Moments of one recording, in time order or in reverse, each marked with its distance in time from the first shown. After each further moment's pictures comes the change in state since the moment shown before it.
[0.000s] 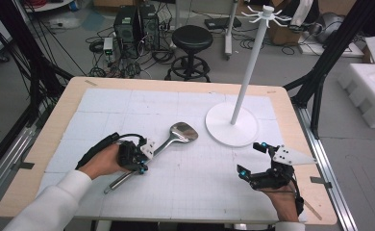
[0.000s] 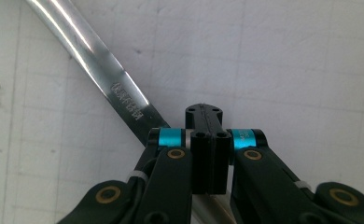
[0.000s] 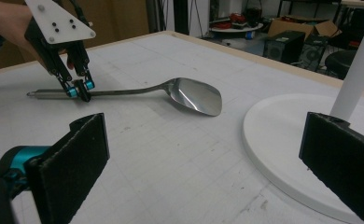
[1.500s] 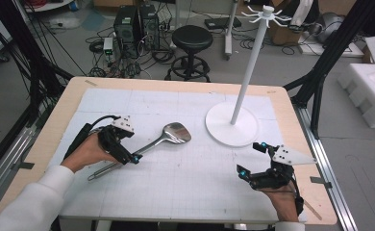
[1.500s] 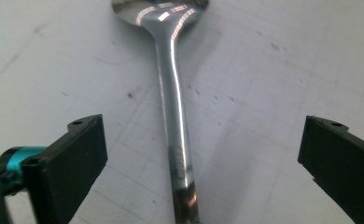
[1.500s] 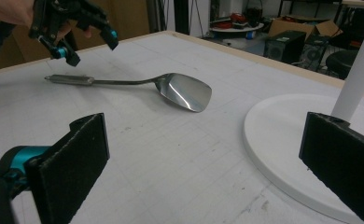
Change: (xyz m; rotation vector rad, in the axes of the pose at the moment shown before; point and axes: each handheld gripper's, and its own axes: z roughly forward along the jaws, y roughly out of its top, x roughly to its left) left arm 0.027 -0.037 -0.043 -0.403 0.143 -0.365; right arm 0.000 0.000 0.000 0.000 0.003 -0.005
